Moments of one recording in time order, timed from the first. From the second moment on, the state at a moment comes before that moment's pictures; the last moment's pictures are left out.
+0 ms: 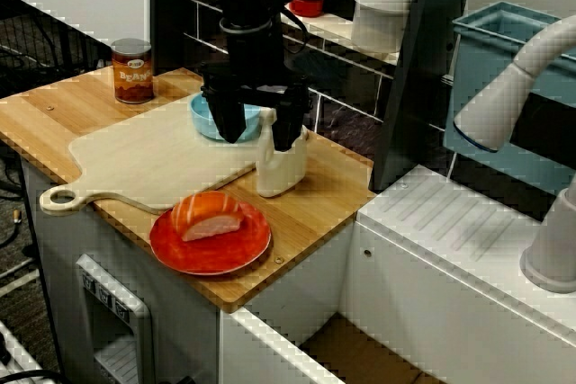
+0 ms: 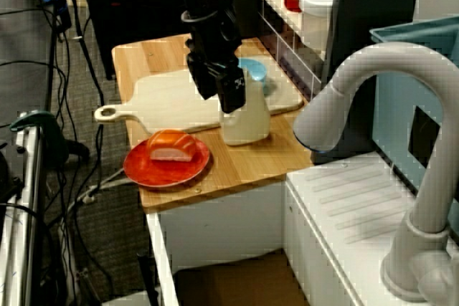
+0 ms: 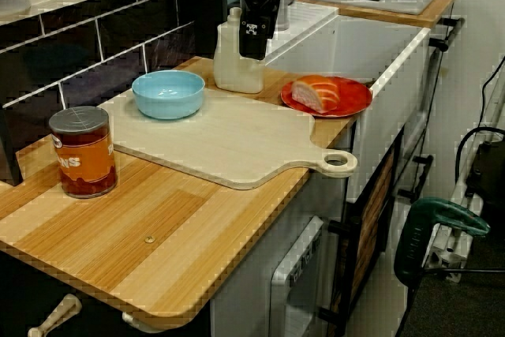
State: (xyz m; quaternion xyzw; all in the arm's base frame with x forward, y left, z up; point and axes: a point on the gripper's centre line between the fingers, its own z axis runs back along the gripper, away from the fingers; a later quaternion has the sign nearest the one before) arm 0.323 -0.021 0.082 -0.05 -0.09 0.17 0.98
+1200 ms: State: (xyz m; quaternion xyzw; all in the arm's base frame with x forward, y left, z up) arm 0.273 -0.018 0.091 -0.08 -0.10 0.10 0.99
